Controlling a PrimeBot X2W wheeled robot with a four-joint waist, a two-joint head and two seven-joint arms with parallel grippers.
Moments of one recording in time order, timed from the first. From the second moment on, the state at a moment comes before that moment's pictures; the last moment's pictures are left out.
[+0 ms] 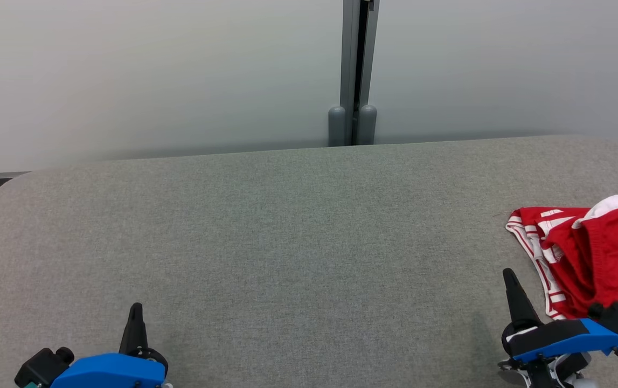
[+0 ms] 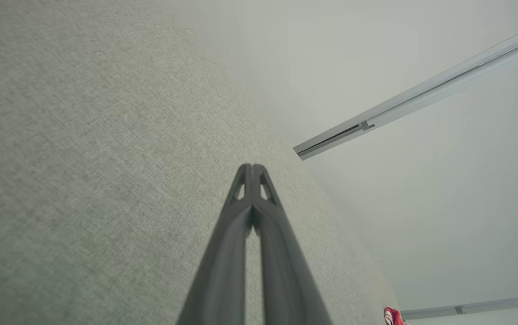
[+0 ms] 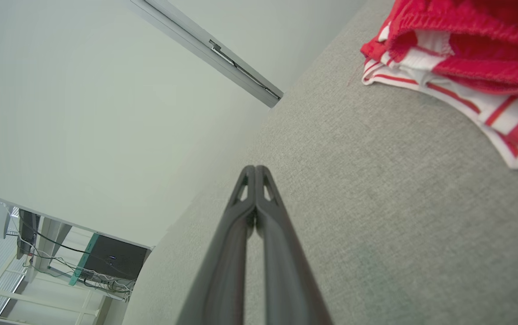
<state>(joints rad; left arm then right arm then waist) -0.02 0.05 0.00 0.35 -1.00 -0.05 -0.05 -0.15 -0.05 -0.02 0.44 0.95 0.13 -0.05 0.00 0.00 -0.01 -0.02</state>
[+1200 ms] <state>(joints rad) -0.06 0.05 0.06 0.29 -1.34 -0.09 0.04 -0.13 -0.05 -0.07 0.33 1.31 0.13 0.04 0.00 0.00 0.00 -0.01</state>
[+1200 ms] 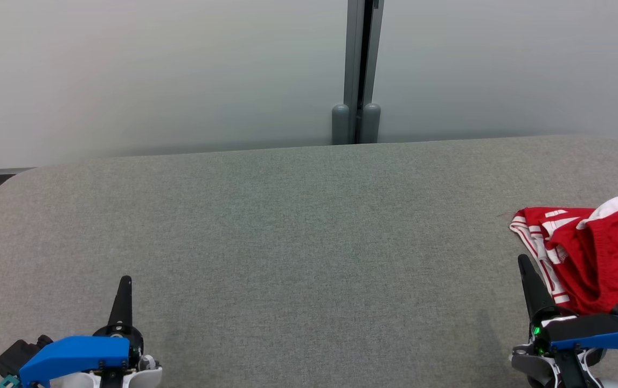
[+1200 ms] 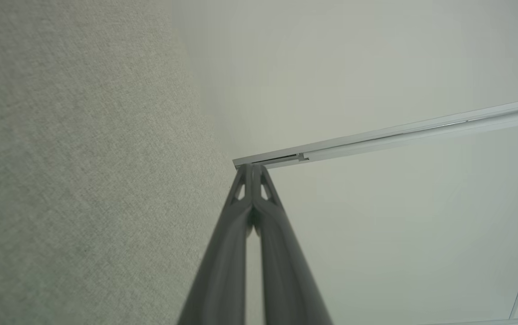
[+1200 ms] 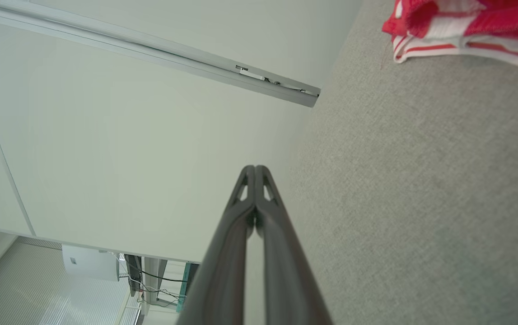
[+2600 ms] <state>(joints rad) -0.10 0.05 0.11 0.25 -1.61 -0.13 0.11 -0.12 -0.05 -0.11 0.24 1.61 0.13 0.11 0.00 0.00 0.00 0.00</state>
